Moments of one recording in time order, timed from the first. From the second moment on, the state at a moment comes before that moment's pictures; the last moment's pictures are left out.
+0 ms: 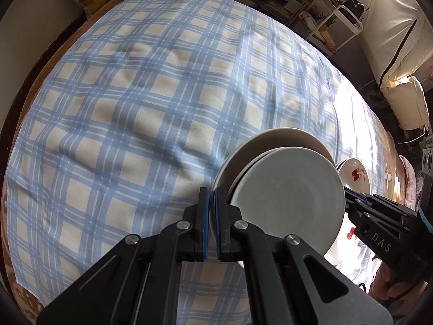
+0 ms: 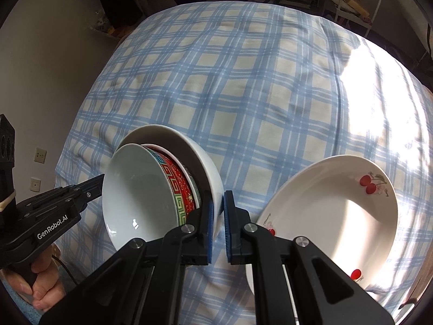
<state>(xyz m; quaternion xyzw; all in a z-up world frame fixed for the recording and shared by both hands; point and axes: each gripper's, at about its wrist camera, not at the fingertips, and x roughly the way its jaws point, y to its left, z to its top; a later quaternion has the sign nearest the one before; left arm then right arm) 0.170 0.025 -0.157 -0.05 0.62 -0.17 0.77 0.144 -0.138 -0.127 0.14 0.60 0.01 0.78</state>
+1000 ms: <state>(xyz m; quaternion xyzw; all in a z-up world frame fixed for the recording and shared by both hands) 0.148 -0.002 -0.096 -0.04 0.59 -0.19 0.78 0.116 -0.175 -0.085 0.19 0.57 0.01 0.80</state>
